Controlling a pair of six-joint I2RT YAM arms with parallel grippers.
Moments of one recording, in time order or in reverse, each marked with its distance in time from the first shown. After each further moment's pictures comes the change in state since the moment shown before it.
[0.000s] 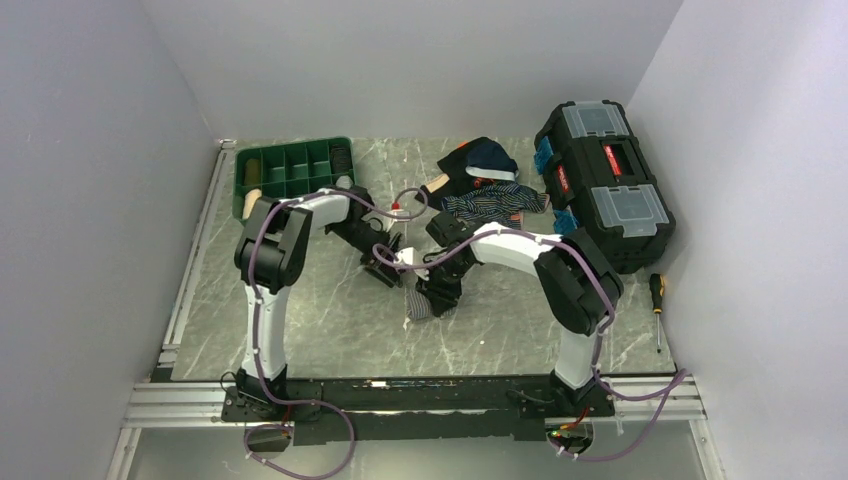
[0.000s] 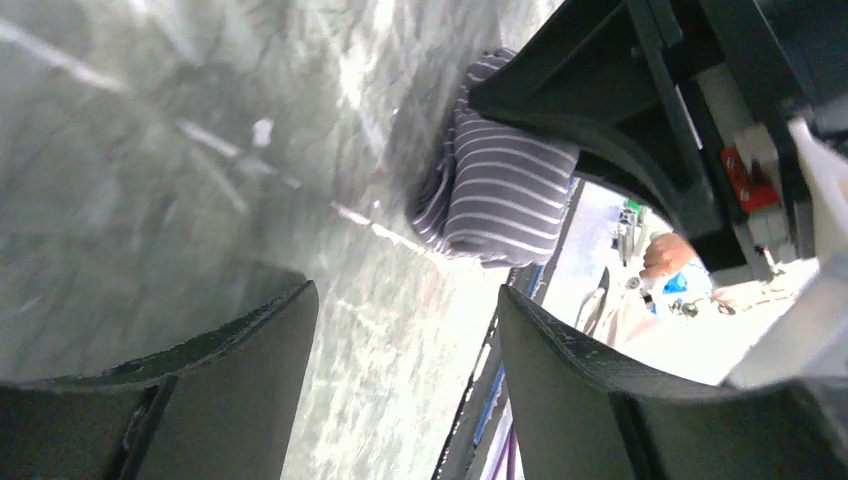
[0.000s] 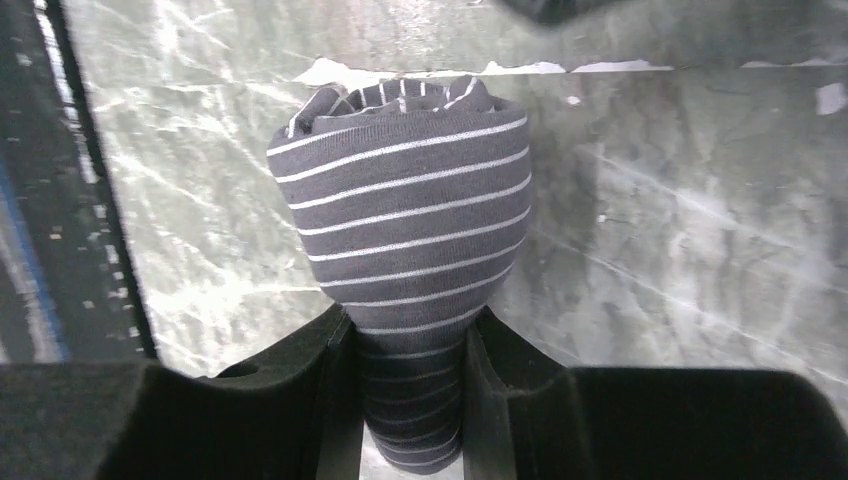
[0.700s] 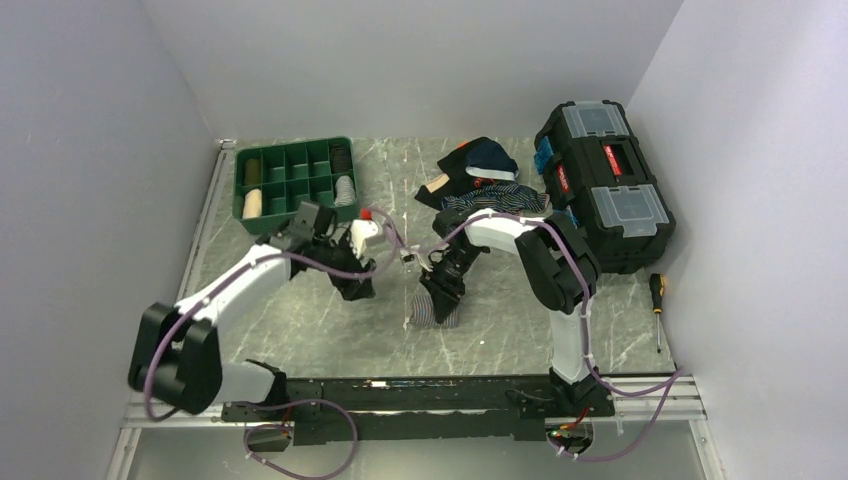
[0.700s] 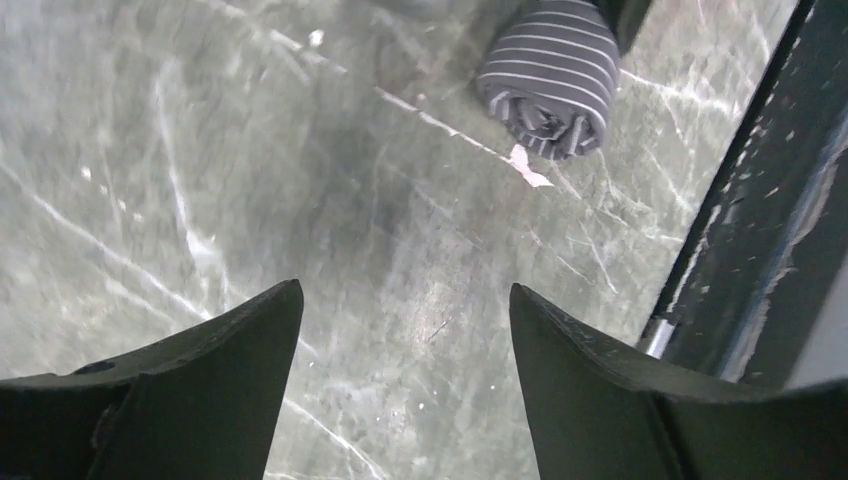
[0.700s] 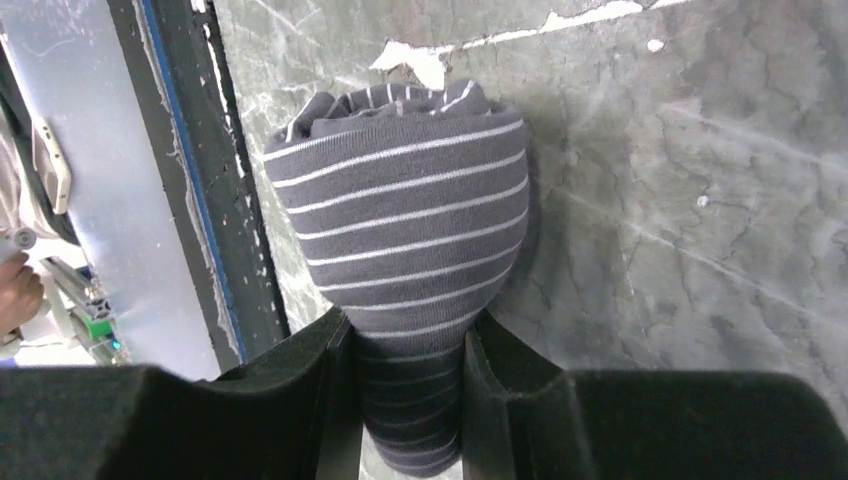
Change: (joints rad) left arm 0.029 -0.811 -0.561 0.377 -0.372 0.072; right arm -0.095 0.194 0.158 -0.282 -0.248 0.026
